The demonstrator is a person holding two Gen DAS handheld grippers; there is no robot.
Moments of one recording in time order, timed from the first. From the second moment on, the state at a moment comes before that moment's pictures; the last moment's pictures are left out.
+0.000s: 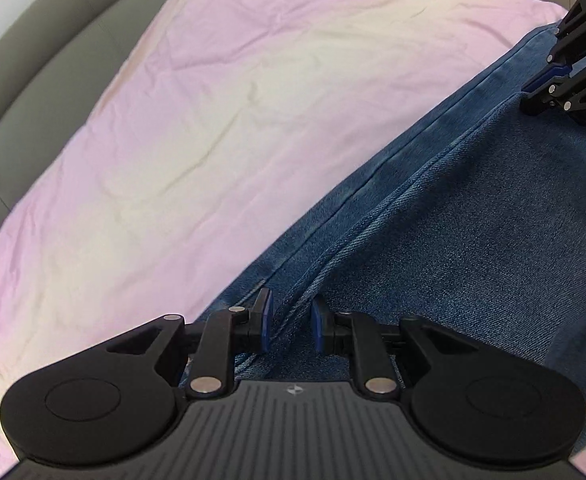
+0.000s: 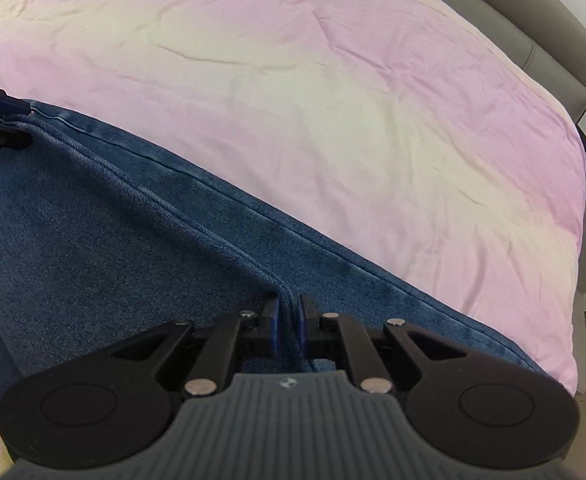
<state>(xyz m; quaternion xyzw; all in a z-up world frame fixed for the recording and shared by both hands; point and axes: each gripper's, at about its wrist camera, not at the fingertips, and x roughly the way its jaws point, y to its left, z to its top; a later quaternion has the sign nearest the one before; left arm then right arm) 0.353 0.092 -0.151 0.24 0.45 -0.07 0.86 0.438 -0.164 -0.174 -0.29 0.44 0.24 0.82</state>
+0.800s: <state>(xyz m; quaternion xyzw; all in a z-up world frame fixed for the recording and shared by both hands) 0.380 0.138 -0.166 0.17 0.45 -0.07 0.87 0.501 -0.121 -0.224 -0.28 0.46 0.20 0.82</state>
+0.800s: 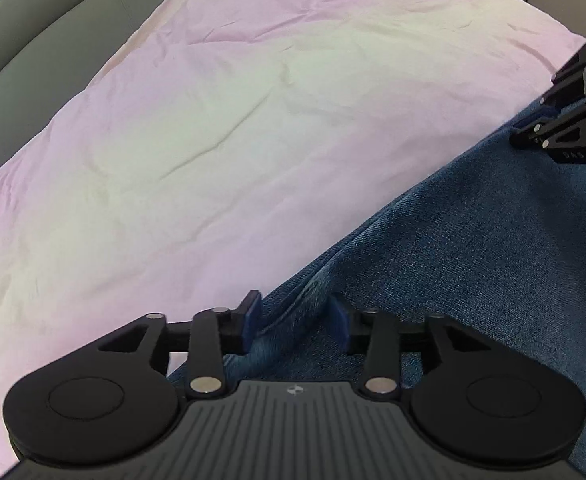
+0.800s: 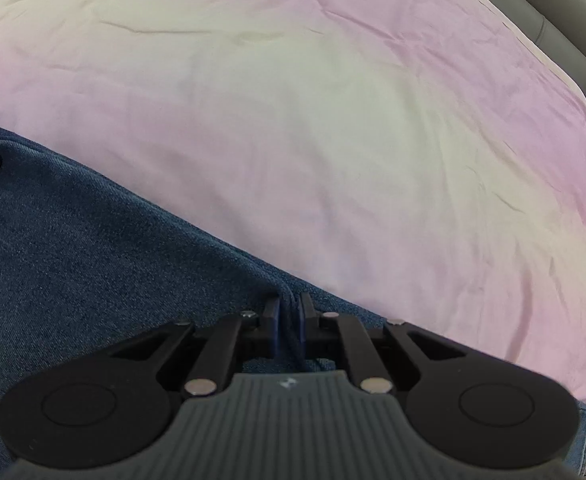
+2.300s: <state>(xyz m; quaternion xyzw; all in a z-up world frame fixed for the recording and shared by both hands) 0.246 0.239 -0.090 0.05 0.47 0.07 0.88 0.457 -0.221 -0.129 -0.23 0.44 0.15 0.85</state>
